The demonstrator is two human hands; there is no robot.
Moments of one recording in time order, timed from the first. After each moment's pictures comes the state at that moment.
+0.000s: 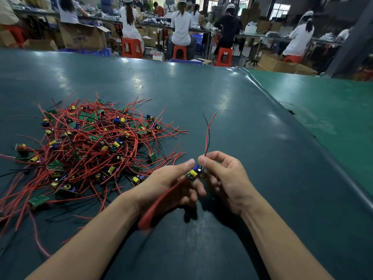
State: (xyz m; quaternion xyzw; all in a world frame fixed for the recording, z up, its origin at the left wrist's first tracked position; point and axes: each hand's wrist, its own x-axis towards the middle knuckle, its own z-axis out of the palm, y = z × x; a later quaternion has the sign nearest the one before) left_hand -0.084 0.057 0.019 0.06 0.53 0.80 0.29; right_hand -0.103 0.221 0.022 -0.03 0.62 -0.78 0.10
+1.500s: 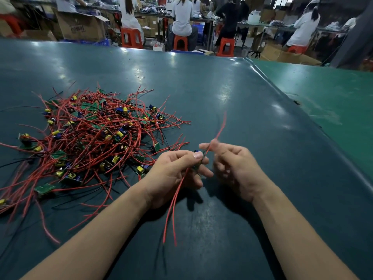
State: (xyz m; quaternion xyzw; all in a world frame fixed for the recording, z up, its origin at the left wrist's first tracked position) left_hand -0.077 0.063 0.024 0.05 0.55 0.82 0.16; right_hand -0.108 0.234 0.023 -0.05 0.66 -0.74 0.12
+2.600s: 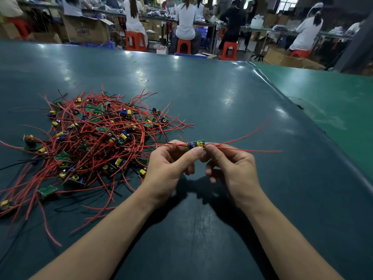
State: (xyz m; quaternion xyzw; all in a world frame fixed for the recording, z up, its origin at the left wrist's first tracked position) left_hand -0.087 0.064 0.017 0.08 0.60 0.79 -0.07; right_hand -0.094 0.206 0.021 -0.10 0.61 -0.78 -0.03
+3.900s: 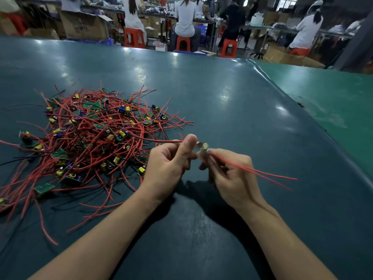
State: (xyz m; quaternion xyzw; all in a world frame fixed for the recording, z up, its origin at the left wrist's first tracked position) left_hand -0.088 0.064 0.013 0.04 0.66 0.74 -0.11; right_hand -0.094 0.215 0.005 -0.26 0.80 -0.49 -0.24
